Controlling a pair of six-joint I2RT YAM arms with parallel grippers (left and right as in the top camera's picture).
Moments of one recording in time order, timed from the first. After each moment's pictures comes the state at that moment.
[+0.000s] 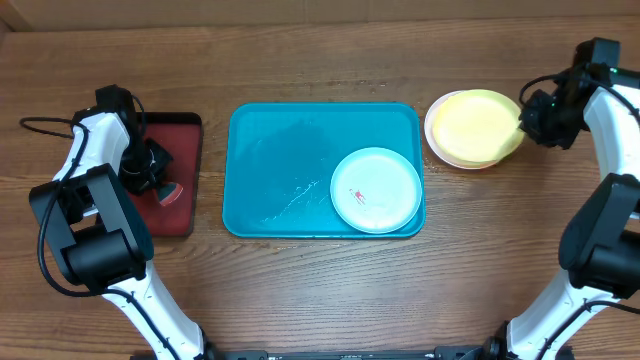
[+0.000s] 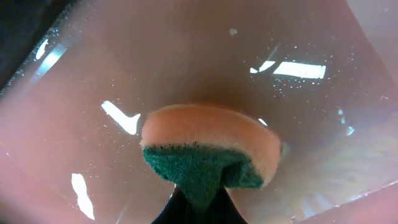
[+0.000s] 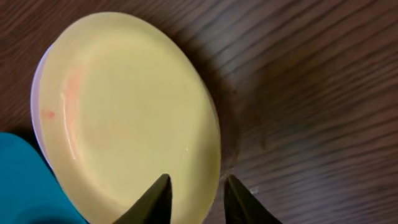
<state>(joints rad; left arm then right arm) 0.32 2.12 1.52 -0.96 -0.09 -0.55 -0.28 2.01 1.66 -1.00 -0.16 0.30</state>
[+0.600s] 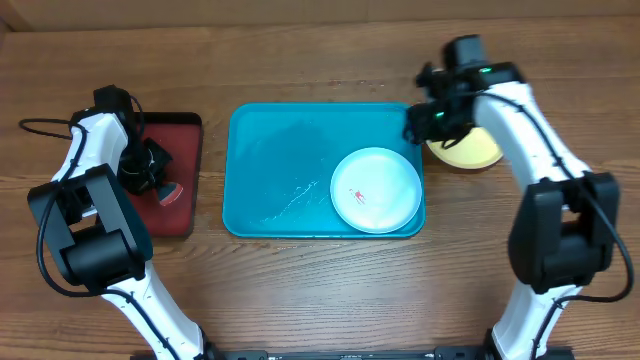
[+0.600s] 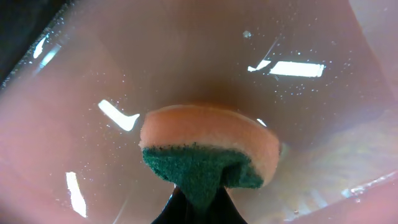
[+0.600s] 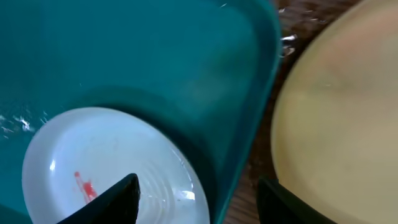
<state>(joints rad) 0.33 2.12 1.52 -0.96 -0.07 -0.54 0.18 2.01 1.63 -0.97 -0.20 -0.03</state>
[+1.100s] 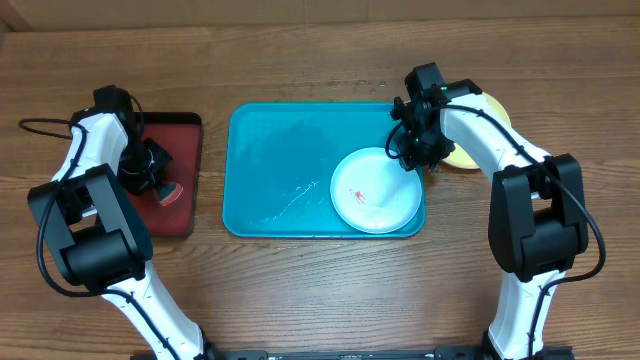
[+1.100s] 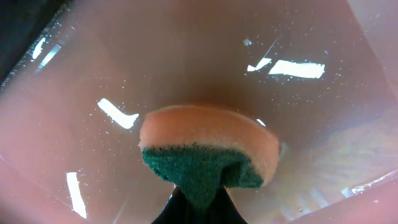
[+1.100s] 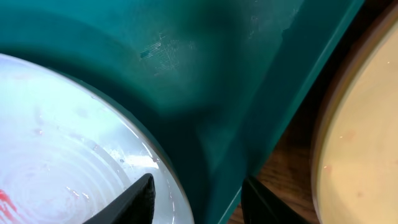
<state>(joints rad) 0.33 2.12 1.52 -0.96 -0.07 -0.54 0.26 2.10 1.57 -0.97 -0.07 -0.11</state>
